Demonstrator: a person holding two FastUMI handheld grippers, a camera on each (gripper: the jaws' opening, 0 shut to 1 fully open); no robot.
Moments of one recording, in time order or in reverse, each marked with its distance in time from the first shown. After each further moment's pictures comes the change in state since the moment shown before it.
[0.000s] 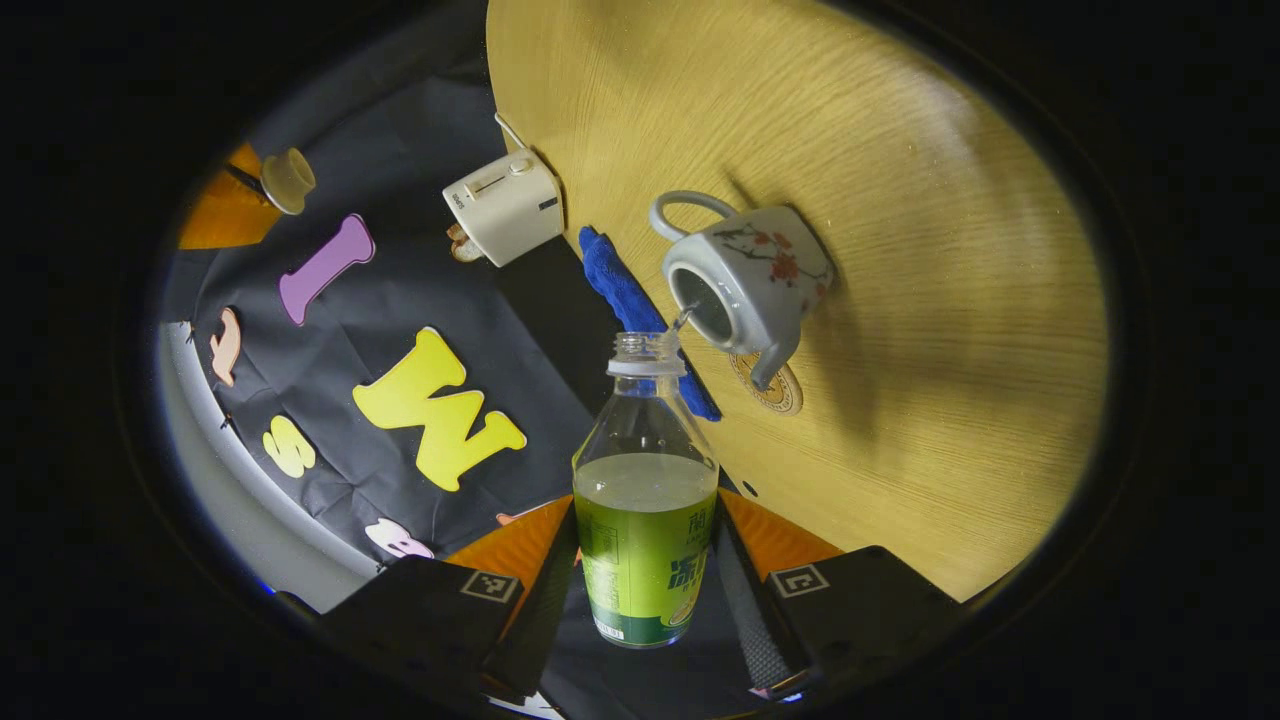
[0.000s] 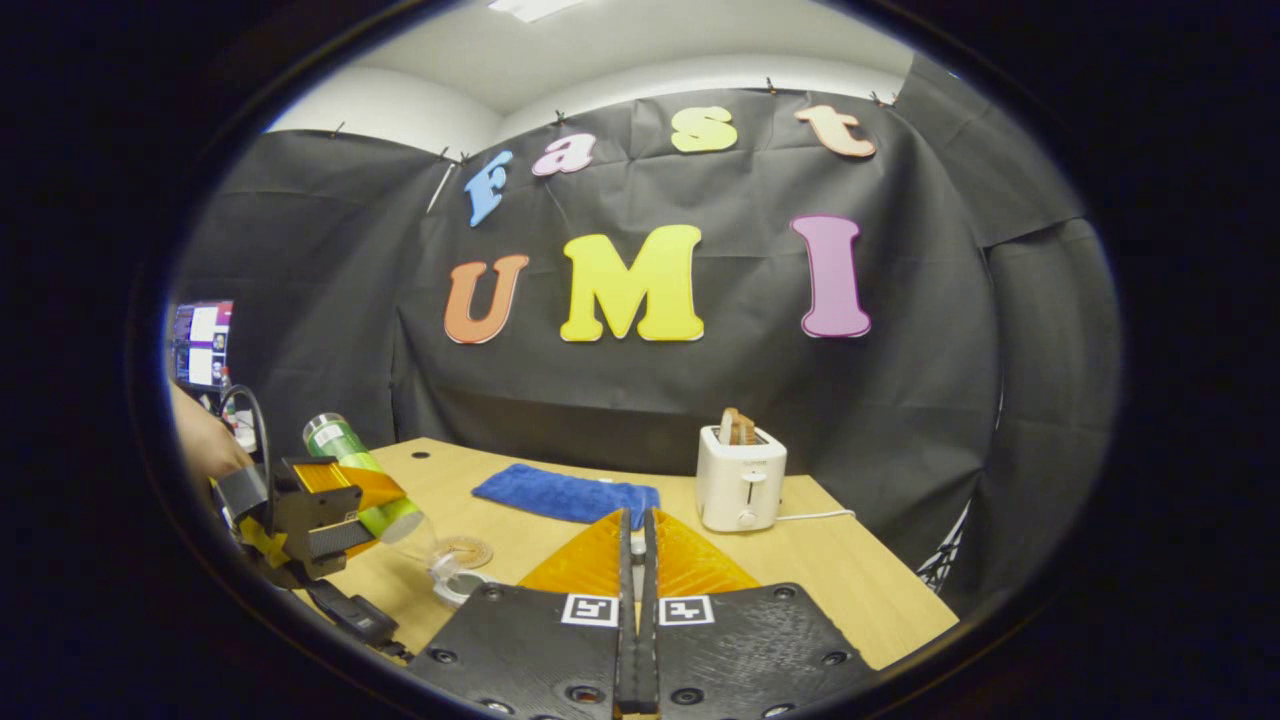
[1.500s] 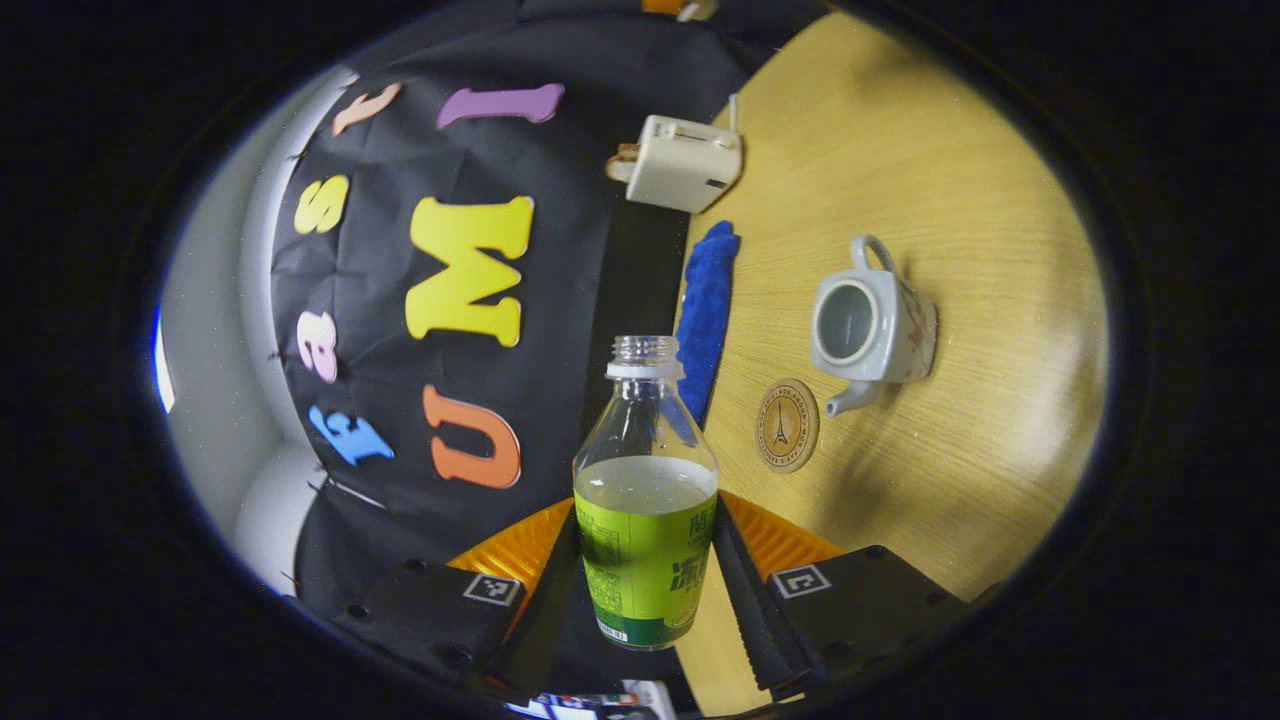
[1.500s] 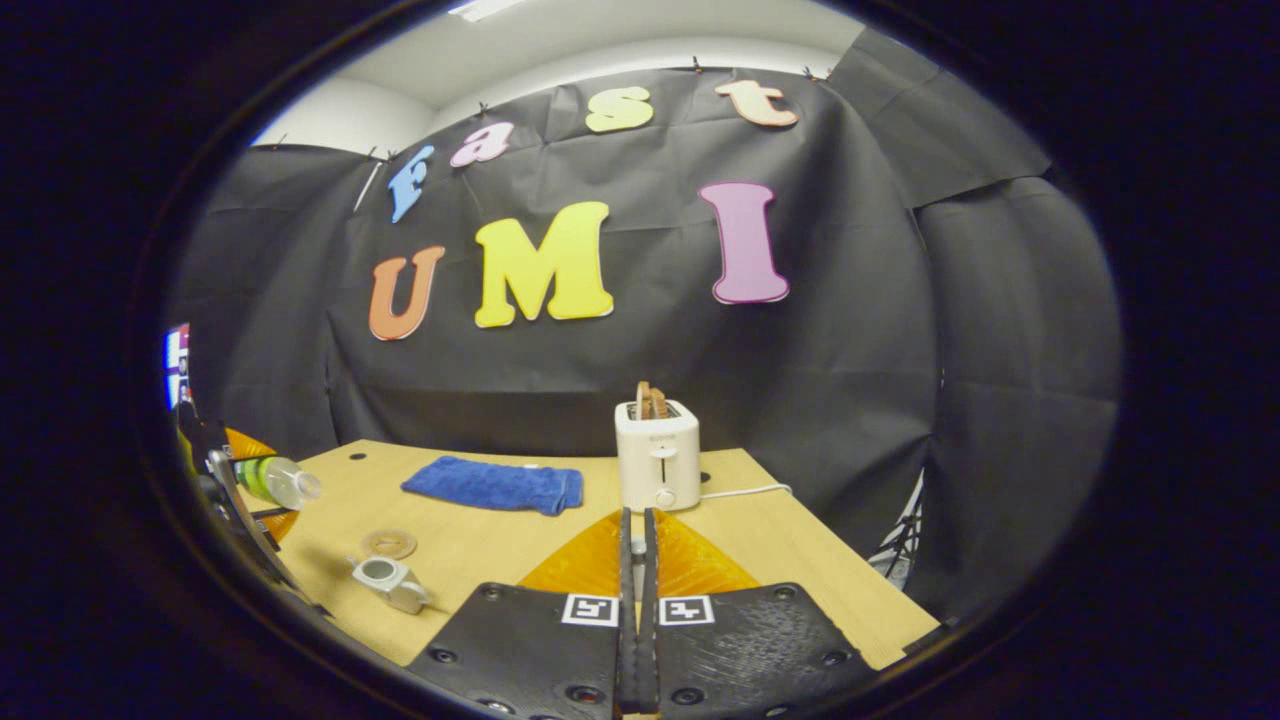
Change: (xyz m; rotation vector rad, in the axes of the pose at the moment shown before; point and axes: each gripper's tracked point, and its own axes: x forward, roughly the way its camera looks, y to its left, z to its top) left arm 0.005 -0.030 -0.043 -0.889 -0.041 -0.027; right arm 0.005 -0.104 -0.024 0.092 0.053 -0.178
